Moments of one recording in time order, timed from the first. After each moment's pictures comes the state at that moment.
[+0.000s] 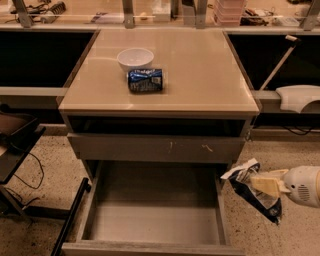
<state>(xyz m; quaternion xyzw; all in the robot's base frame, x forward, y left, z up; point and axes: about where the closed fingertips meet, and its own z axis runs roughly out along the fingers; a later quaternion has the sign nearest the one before) 0.436 -0.267 0.711 -0.21 0.88 0.24 0.34</state>
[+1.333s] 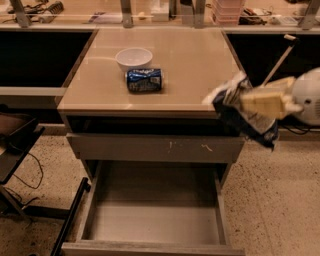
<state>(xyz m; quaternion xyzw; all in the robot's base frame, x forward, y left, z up) 0.471 -0.192 0.949 -0.33 0.80 0.21 0.46</state>
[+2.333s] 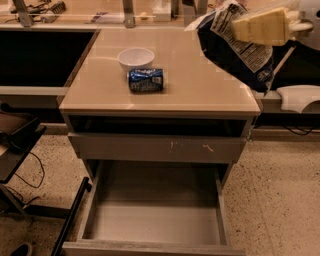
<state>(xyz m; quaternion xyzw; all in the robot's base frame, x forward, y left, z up) 0.489 -0.143 1.086 -0.37 0.74 0.19 0.53</state>
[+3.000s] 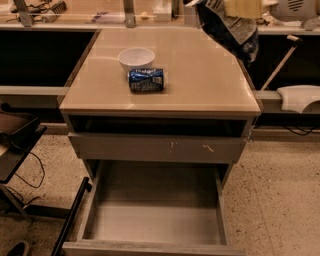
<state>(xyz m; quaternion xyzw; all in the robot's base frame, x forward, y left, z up) 0.608 -0.161 1.083 -0.35 0.74 0.18 0.55</state>
